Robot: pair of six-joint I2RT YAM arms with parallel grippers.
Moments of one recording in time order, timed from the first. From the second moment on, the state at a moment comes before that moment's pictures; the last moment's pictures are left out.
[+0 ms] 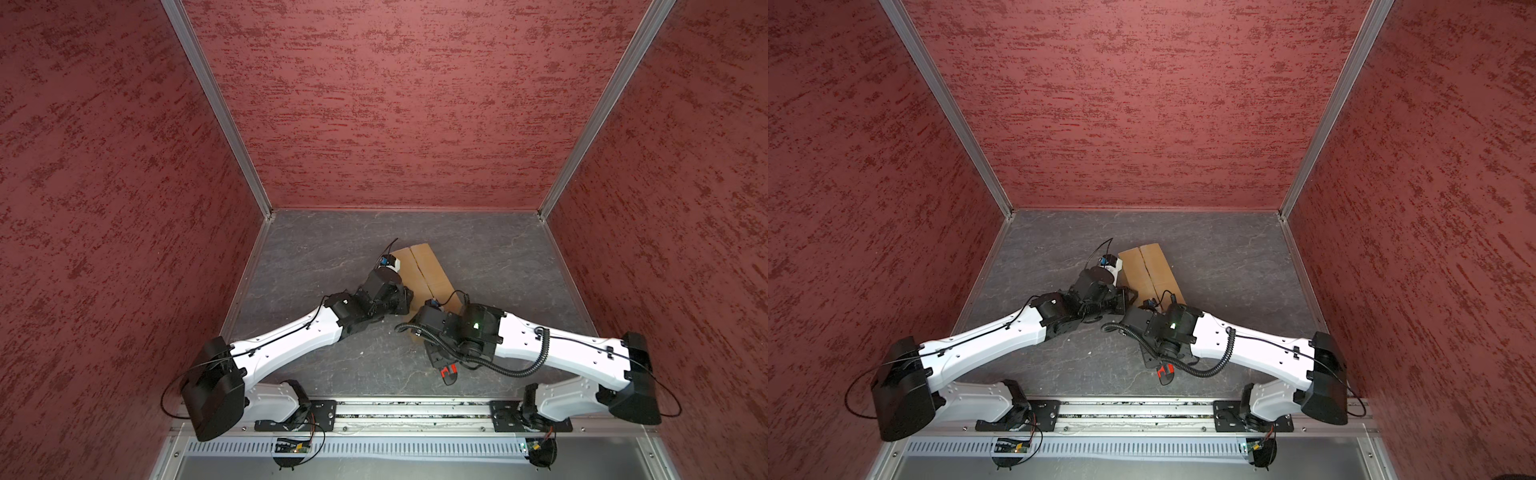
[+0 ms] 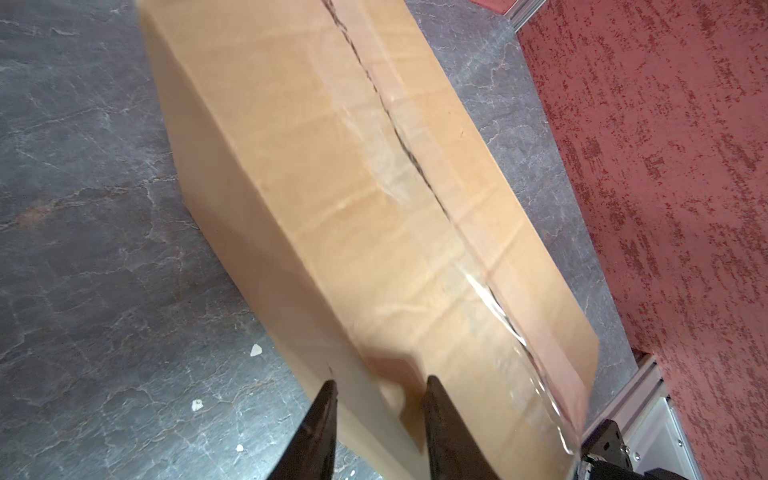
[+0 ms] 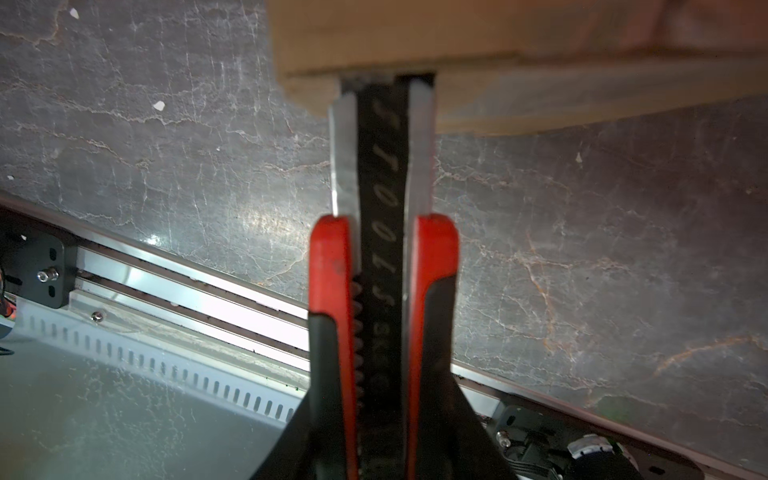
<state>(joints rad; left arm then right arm) -0.85 1.32 0.92 -0.28 -0.08 -0.71 1.21 1.38 1.21 -1.20 0.11 0.88</state>
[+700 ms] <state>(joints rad) -0.79 1.47 0.98 -0.12 -0.08 -0.70 1.35 1.24 1.11 -1.23 0.13 1.06</state>
